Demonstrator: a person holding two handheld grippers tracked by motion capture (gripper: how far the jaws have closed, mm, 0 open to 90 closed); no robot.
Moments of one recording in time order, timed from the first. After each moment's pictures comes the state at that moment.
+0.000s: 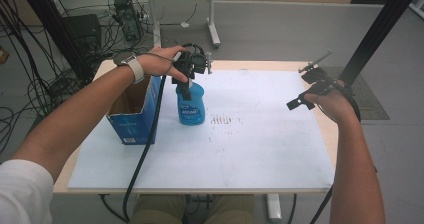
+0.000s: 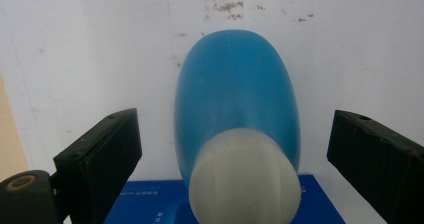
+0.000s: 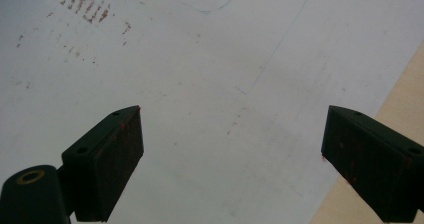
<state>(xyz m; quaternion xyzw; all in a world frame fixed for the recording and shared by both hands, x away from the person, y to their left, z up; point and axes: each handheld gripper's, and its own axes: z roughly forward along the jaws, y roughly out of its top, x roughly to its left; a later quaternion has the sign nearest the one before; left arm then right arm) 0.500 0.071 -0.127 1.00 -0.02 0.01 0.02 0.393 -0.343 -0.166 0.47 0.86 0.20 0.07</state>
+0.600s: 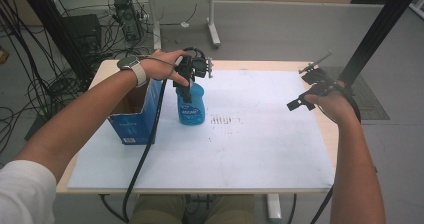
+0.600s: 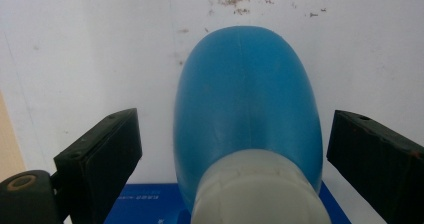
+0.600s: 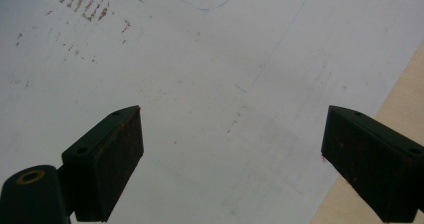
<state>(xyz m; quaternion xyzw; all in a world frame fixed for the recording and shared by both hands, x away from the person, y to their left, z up) 0.500 0.067 -0.141 1.00 -0.02 0.01 0.01 0.393 -0.343 -0.167 0.47 0.86 0.20 0.07</state>
